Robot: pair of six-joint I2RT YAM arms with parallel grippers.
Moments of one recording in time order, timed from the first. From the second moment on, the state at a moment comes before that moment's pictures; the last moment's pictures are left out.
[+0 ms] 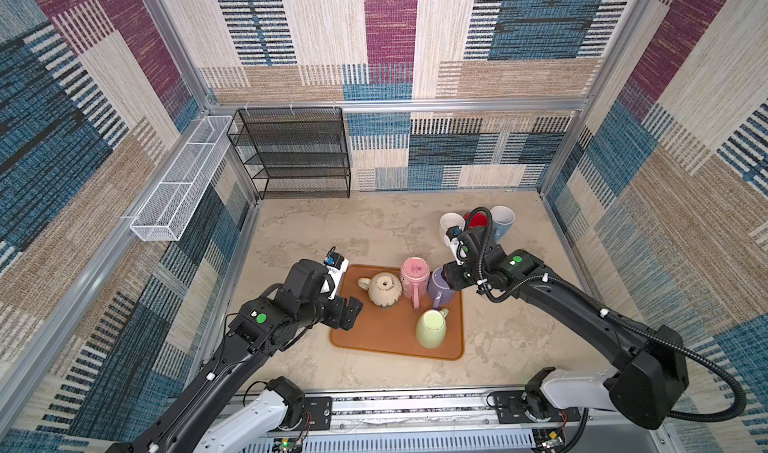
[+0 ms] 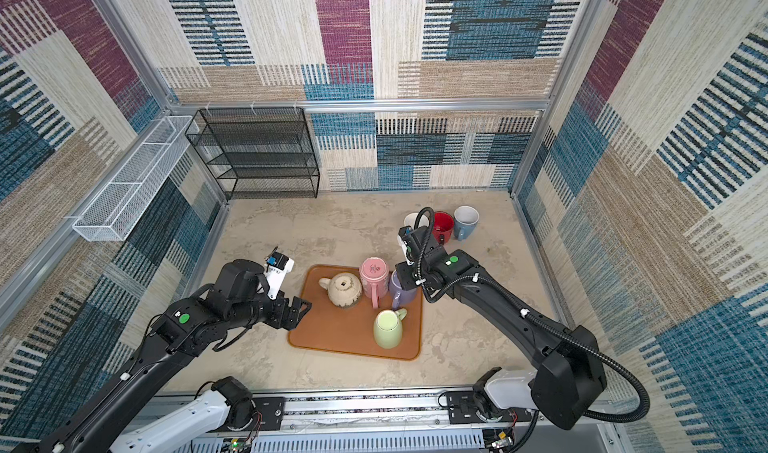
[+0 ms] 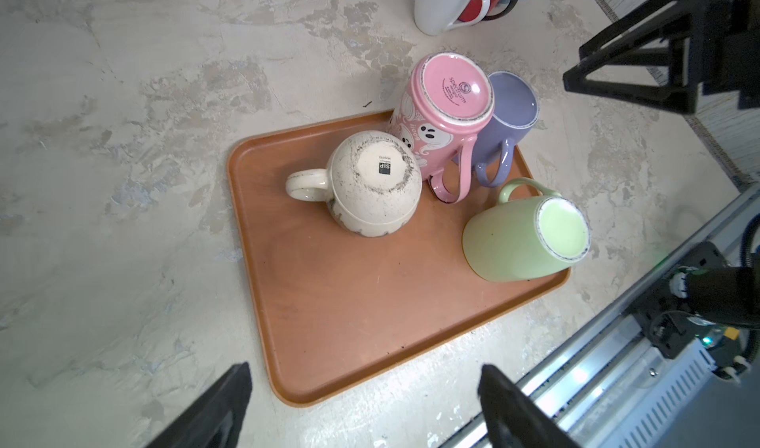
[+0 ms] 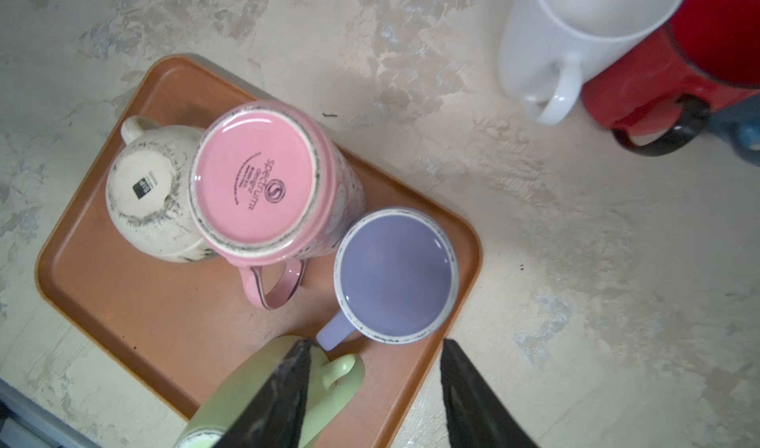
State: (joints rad) left arm -0.58 0.88 0.97 -0.95 0.09 -0.21; right arm 0.61 1.32 1.08 -0.72 0.03 0.23
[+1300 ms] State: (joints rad) left arm -0.44 1.69 1.35 -0.87 0.06 -0.27; right arm 0.80 1.27 0.88 -0.37 -0.14 0.27
